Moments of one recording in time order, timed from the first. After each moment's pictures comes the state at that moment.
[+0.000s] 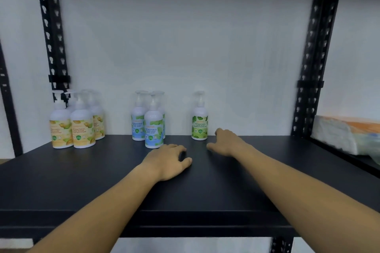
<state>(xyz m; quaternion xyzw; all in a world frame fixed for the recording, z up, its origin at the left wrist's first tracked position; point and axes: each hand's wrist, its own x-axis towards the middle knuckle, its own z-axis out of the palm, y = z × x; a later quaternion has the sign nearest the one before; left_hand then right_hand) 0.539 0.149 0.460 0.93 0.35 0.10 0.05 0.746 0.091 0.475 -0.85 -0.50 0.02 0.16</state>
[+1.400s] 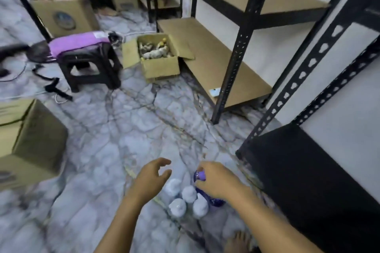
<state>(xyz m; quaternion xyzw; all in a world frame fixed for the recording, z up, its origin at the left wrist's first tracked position) -0.003 -0.169 0.069 0.40 0.81 0.28 0.32 0.171 -0.046 0.121 -0.39 -0.85 0.30 -0.16</state>
